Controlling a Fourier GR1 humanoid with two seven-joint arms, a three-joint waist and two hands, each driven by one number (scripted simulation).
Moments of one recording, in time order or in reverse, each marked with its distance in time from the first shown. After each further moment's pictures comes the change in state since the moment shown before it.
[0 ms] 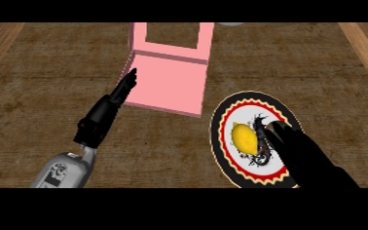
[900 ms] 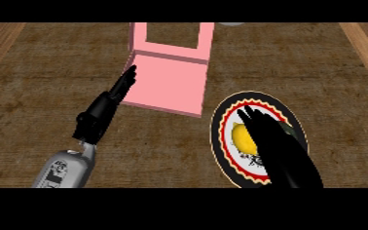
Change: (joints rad) left arm -0.002 -0.071 0.092 -0.002 -0.071 -0.084 0.033; right arm -0.136 0.314 -0.031 0.296 0.058 0.125 -0.006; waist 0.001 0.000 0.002
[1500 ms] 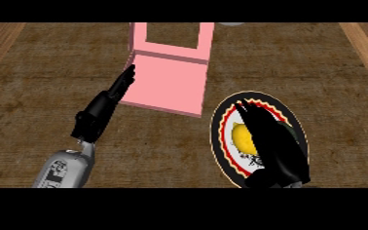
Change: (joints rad) left arm 0.005 -0.042 0.062 0.000 -0.054 -0.065 0.003; right arm -0.003 0.077 -0.071 0.169 0.107 -0.035 -0.178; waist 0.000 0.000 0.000
